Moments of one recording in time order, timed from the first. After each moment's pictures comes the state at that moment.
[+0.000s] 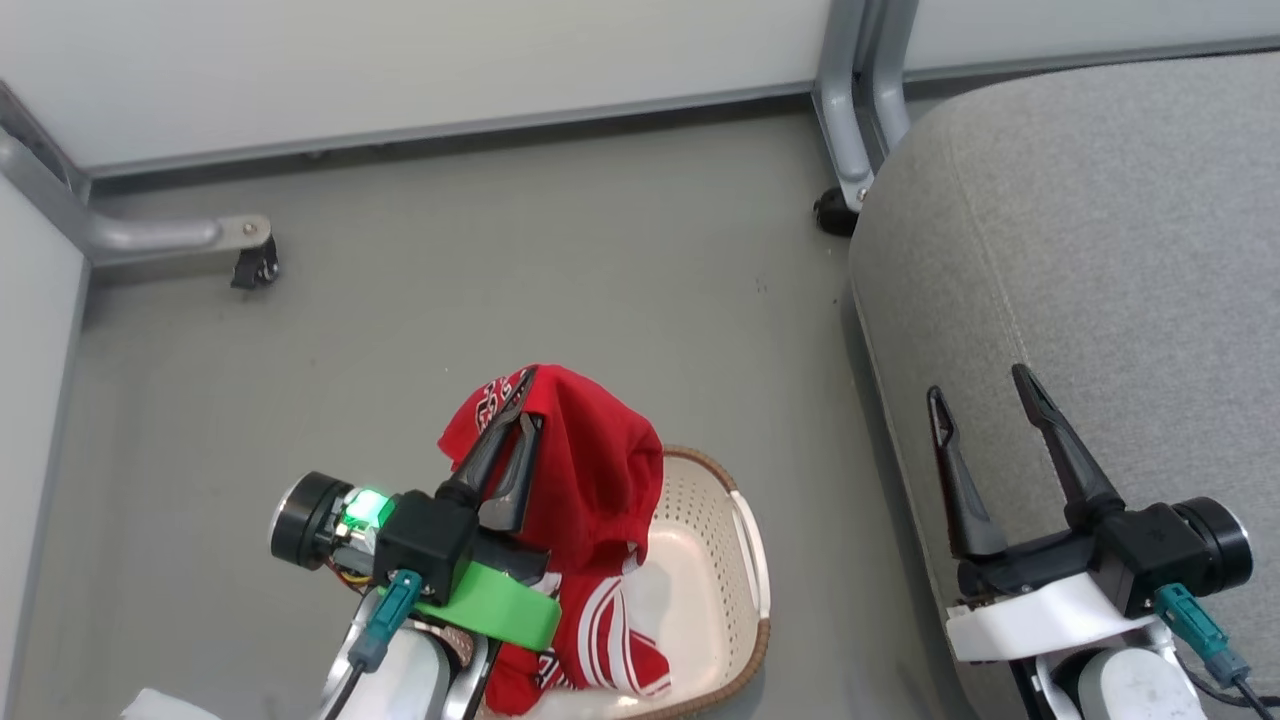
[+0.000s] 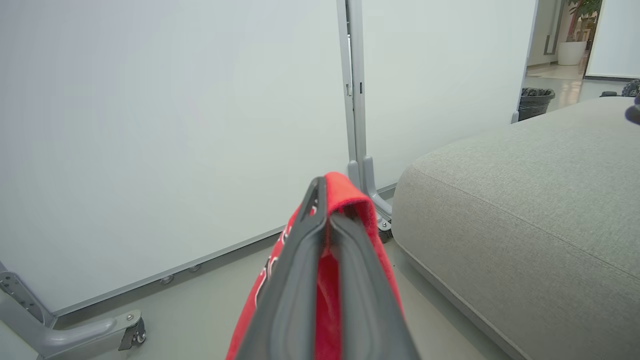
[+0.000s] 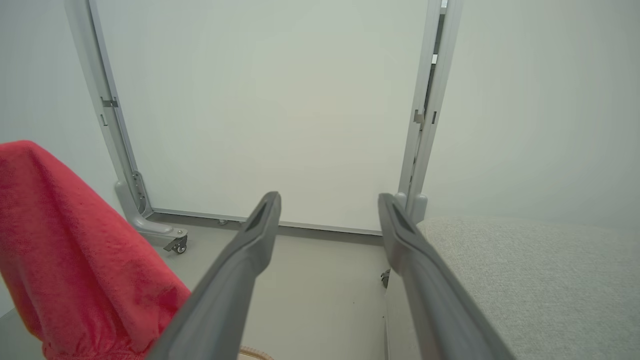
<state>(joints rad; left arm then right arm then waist) -0.21 0.13 -0.43 0.14 -0.12 -0.02 -0.26 0.00 -0.09 0.09 -0.08 0.03 0.13 -0.26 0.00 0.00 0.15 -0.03</state>
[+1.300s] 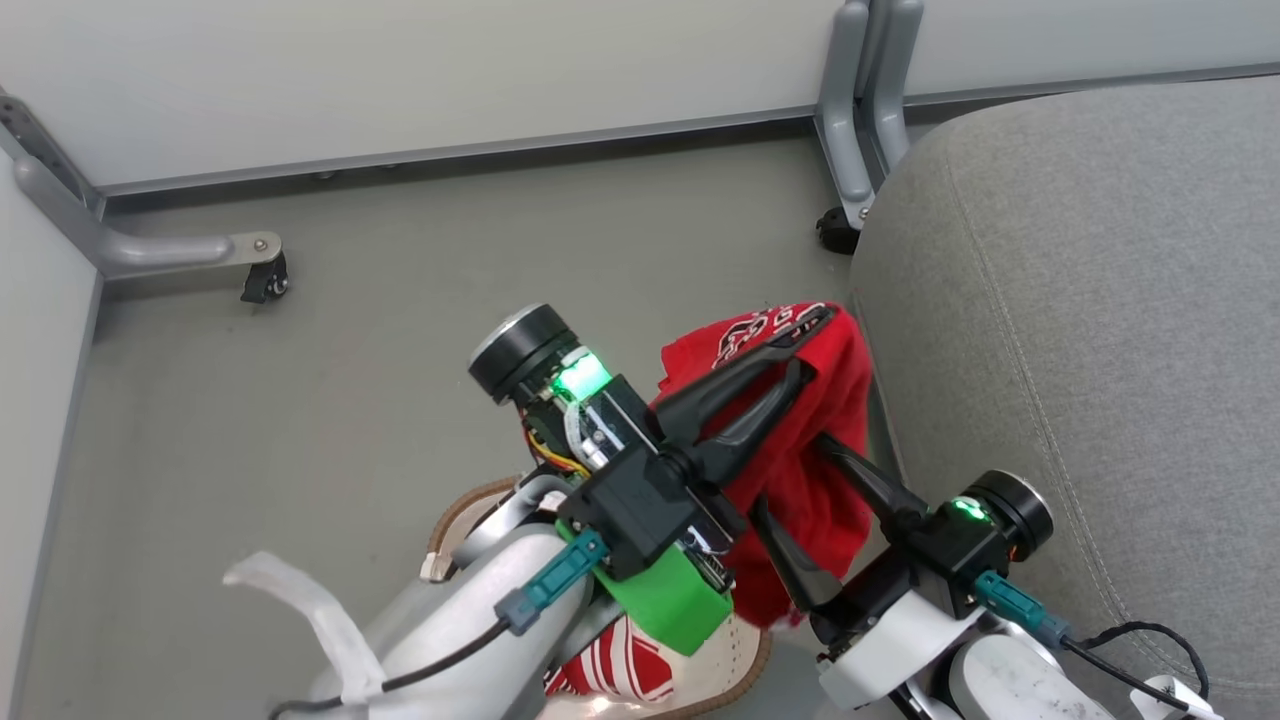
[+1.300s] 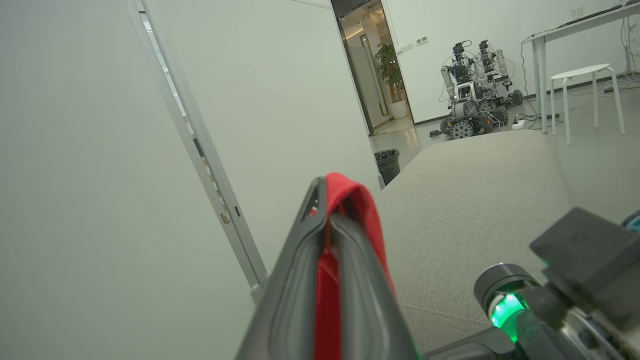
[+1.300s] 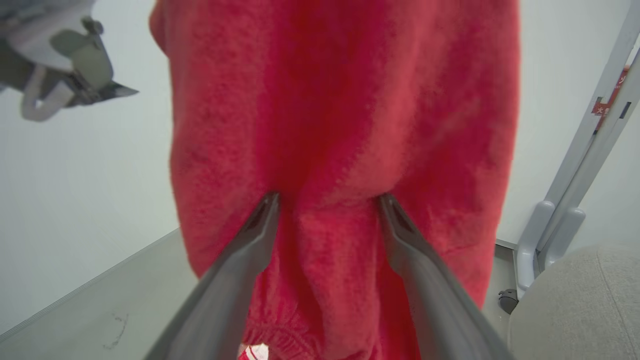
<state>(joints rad) -0.55 0.15 -0.79 0.02 -0.18 -0.13 -0.26 -0.18 -0.23 0.52 0.09 0.19 0.13 -0.26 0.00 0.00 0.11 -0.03</state>
